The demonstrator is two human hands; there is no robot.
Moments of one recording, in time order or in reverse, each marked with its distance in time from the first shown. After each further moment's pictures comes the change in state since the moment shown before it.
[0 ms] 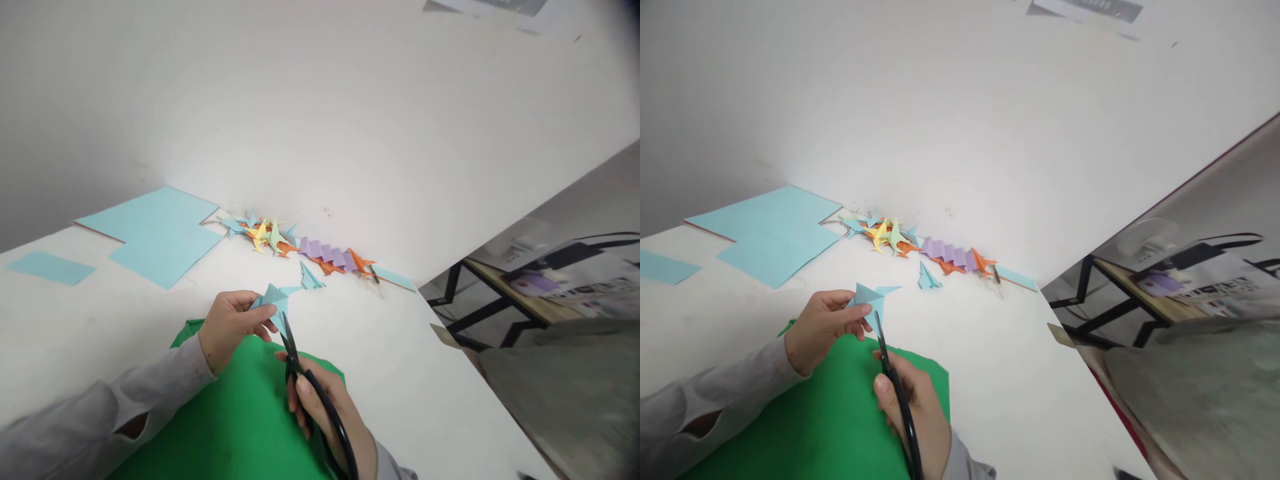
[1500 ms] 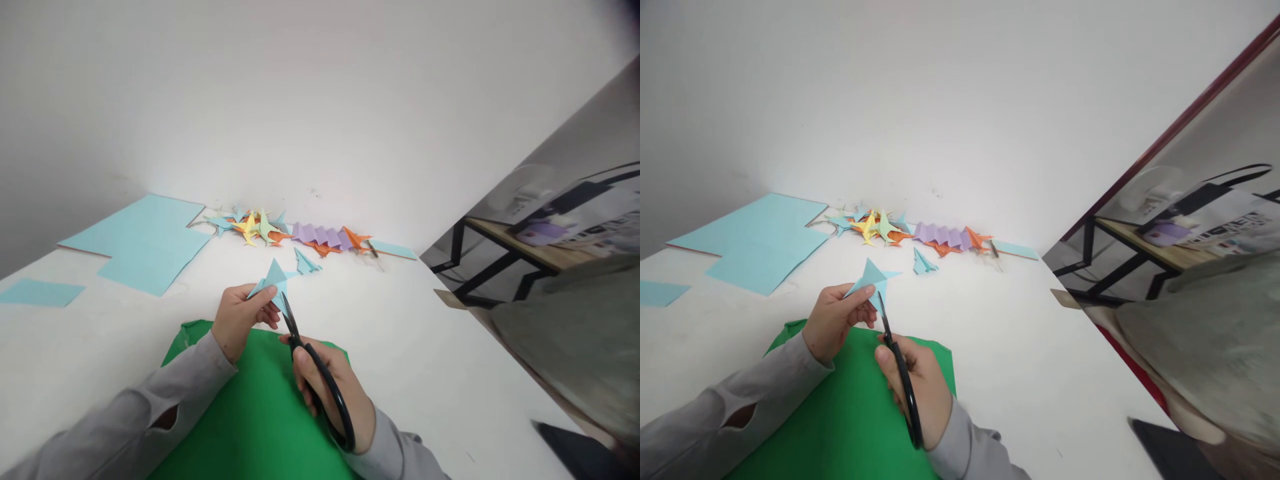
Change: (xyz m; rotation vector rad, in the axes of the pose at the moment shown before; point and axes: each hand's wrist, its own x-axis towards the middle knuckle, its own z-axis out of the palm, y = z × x) left_hand 0.016 -0.014 0.019 0.028 0.026 0.040; right_hand 0.004 0.001 -0.002 0.114 0.120 0.055
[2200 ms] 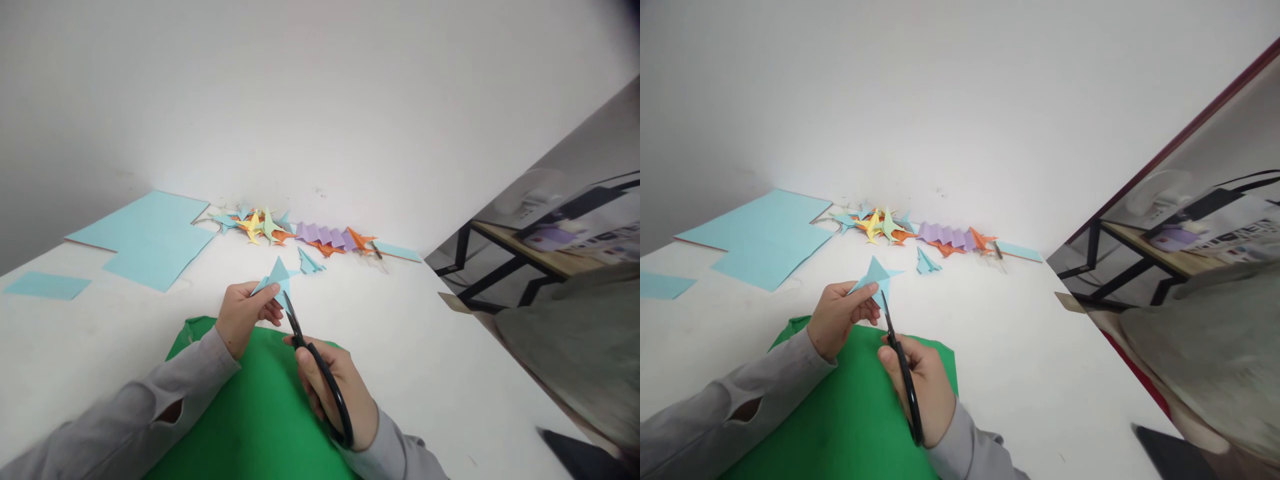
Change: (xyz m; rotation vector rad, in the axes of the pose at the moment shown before) left_hand -0.001 0.001 0.000 -0.001 0.034 -0.009; right_hand 0.000 -0.001 0.002 -0.053 0.050 -0.019
